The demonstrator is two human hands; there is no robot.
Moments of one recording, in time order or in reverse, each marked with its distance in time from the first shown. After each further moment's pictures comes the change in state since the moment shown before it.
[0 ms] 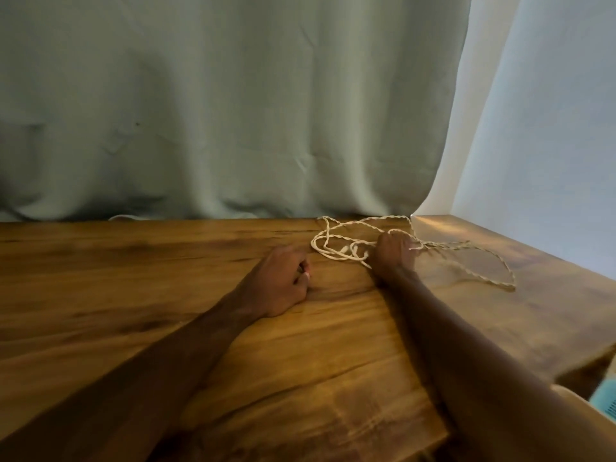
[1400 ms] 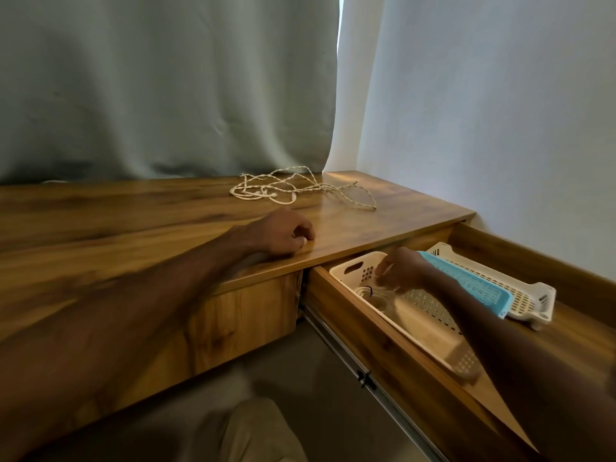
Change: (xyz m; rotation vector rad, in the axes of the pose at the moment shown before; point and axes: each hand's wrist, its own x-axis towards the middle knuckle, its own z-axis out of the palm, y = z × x) left_hand -0.034 0.177 0.038 0.003 -0.321 0.338; right_hand -0.248 0.211 -0.126 0.302 -0.496 0.244
